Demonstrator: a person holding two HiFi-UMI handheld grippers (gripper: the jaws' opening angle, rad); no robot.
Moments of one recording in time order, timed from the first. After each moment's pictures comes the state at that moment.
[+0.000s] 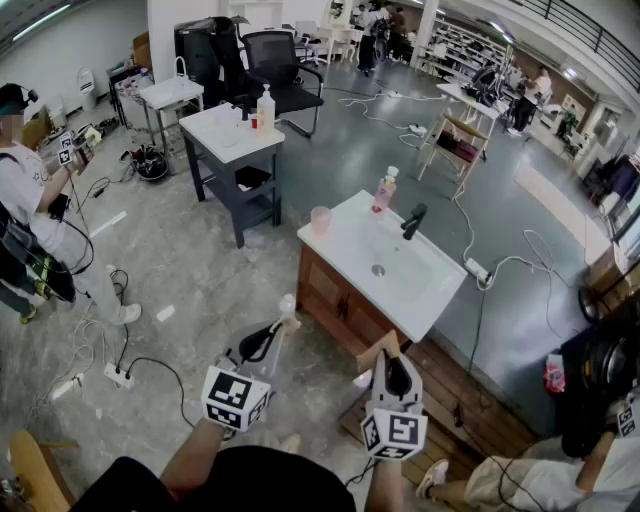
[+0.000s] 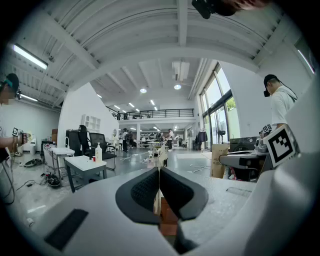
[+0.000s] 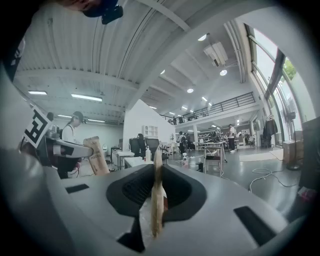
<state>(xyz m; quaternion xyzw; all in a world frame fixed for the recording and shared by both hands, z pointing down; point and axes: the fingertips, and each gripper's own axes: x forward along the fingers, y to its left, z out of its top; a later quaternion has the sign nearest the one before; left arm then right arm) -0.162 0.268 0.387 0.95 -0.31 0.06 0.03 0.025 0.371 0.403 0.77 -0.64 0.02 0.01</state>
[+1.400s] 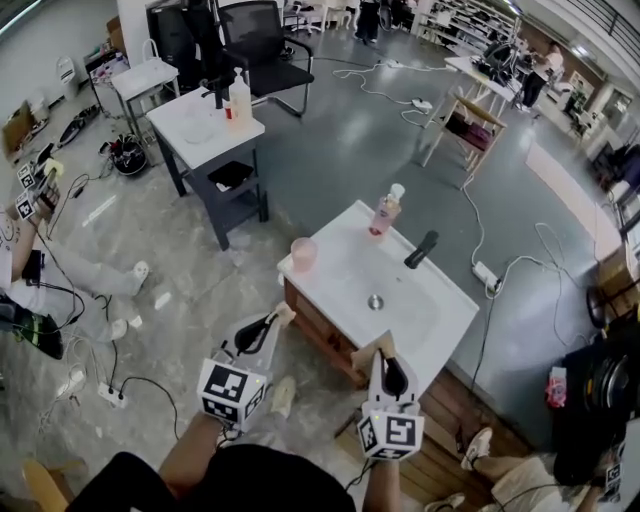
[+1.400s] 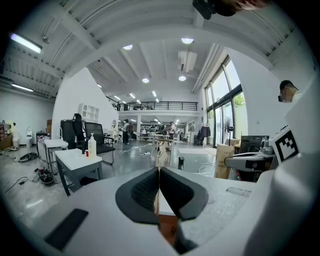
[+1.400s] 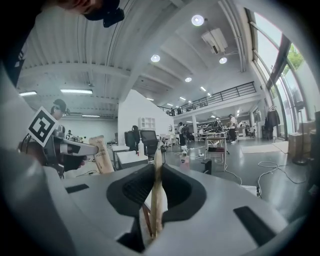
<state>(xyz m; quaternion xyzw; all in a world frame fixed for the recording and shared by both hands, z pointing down) -0.025 0.018 0.428 0.95 -0.30 0.09 0.06 0.150 0.140 0.452 0.77 -0.63 0.07 0.03</state>
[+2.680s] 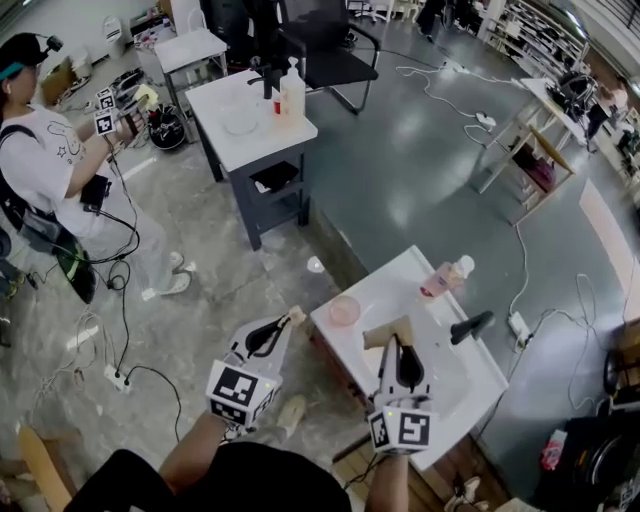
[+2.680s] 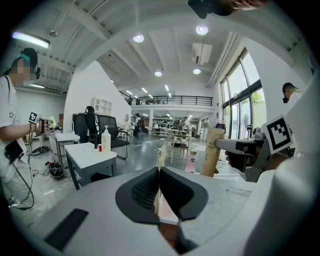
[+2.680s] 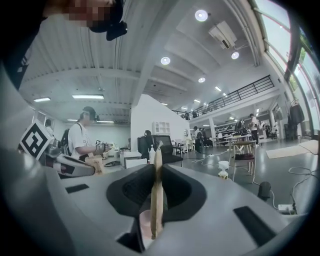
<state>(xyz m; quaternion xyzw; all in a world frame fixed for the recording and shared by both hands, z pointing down) -0.027 -0.186 0.468 0.92 -0.36 0.12 0.09 0.159 -0.125 0.439 0.70 -0.71 0.04 0.01</state>
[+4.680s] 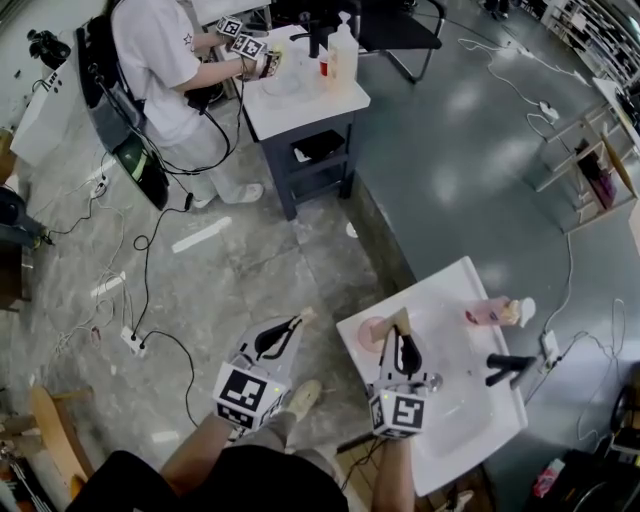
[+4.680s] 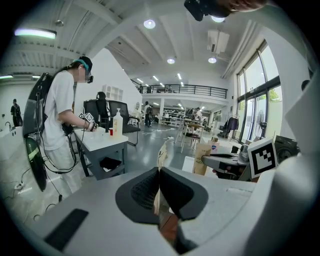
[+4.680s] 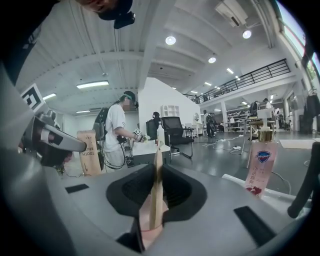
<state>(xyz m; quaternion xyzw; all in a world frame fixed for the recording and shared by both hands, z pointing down) -0.045 -0.258 0.546 0.88 -0.41 0.17 0.15 0.139 -0.244 0.582 0.65 -0.75 0.10 0.07</state>
